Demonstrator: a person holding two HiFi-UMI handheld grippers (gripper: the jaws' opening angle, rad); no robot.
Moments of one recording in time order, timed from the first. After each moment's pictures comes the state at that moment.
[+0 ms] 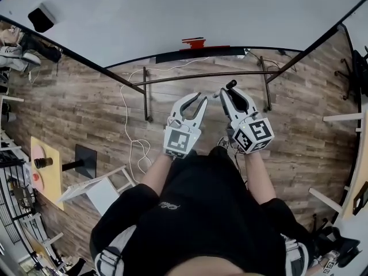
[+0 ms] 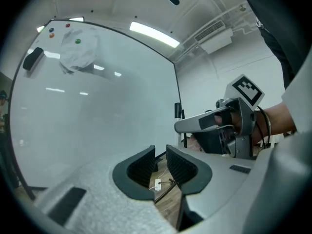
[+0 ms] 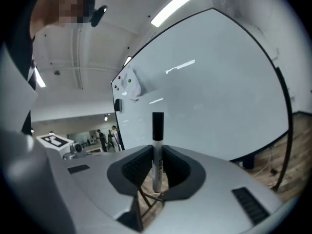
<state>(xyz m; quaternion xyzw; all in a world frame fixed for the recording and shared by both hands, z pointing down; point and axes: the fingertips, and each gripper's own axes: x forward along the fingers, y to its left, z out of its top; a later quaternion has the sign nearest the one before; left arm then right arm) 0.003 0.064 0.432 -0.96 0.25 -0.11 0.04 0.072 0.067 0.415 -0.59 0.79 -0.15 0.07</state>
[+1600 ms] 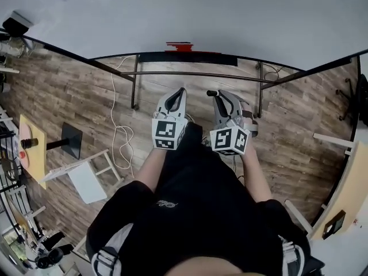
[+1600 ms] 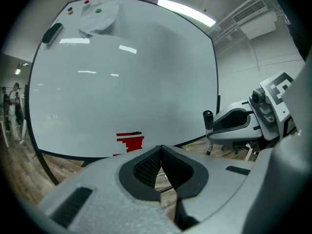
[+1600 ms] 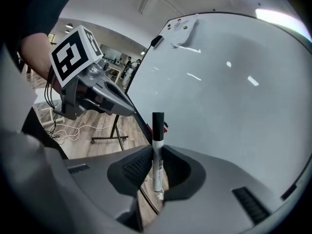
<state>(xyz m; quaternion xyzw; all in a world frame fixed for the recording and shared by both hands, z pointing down) 0.063 -0.031 0.510 -0.89 0.41 -0.16 -0.09 0.159 0.005 0.501 -0.50 0.78 0.08 -0.37</state>
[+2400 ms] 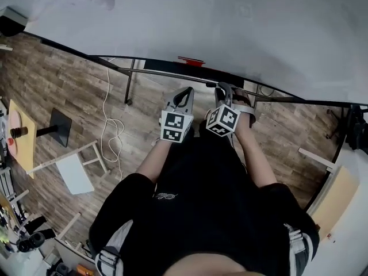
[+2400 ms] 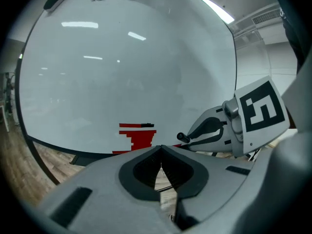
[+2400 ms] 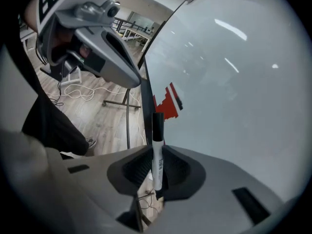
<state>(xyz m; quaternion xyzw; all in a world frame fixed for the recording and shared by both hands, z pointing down) 0.067 -0.126 0.553 -0.88 0.41 -0.18 -0.16 0.158 -0.131 0.589 -0.36 0.73 0.10 -0.57</state>
